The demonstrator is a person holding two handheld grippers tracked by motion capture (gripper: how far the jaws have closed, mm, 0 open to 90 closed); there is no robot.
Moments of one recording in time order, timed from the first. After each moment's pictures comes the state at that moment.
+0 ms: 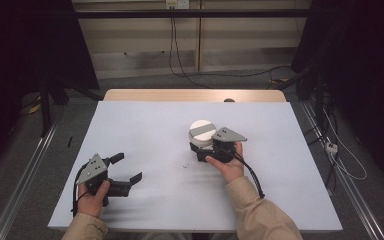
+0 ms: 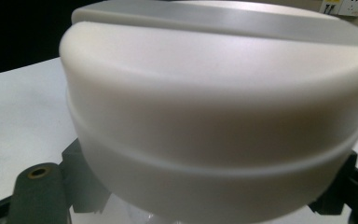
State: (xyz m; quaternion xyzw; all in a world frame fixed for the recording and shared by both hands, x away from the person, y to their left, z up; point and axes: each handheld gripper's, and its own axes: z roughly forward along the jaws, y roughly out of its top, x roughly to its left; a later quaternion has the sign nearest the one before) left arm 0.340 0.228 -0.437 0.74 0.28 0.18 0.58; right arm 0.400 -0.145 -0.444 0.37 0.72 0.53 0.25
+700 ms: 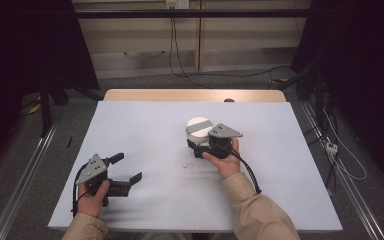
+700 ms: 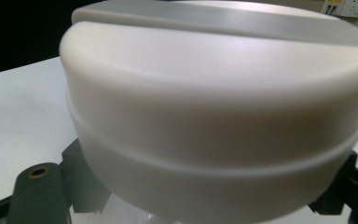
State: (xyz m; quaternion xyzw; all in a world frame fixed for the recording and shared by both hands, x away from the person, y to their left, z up) left arm 0.340 0.228 -0.437 0.74 0.28 0.18 0.58; right arm 0.413 -0.138 -0.443 0.37 0.72 0.53 0.25
